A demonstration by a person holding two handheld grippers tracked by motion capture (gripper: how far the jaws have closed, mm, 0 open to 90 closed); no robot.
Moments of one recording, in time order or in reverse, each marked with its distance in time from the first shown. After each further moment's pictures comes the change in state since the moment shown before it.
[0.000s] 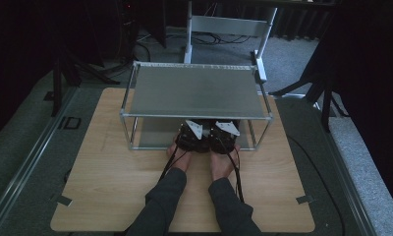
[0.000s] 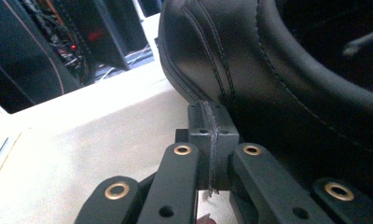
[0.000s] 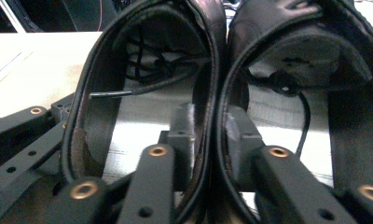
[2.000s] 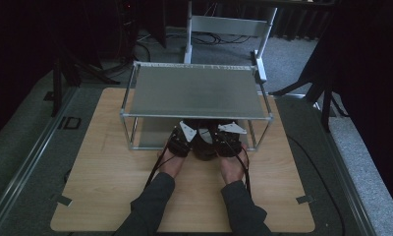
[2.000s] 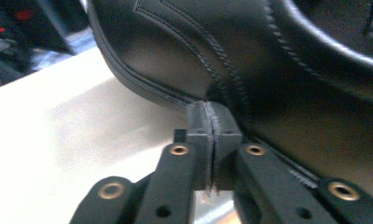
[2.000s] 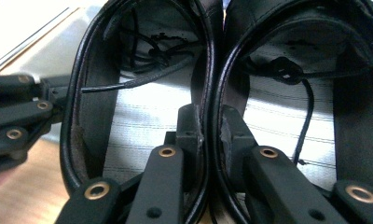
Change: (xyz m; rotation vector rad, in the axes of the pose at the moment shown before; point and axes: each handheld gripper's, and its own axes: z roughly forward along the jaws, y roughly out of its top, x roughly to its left) left arm 0.020 0.002 -0.043 0.070 -0.177 0.023; right arm -0.014 0.009 -0.030 0.097 0.138 -0.156
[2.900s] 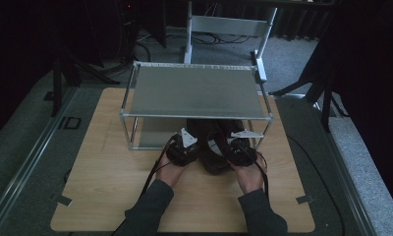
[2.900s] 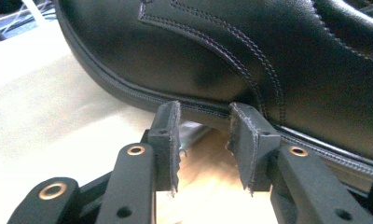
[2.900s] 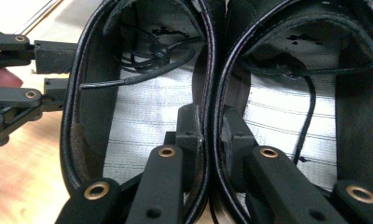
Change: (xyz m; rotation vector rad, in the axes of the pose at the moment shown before) left arm 0.000 0.001 -0.037 0.078 -0.262 0.008; right arm -0.025 -0.008 -0.048 0.152 0.103 -0.011
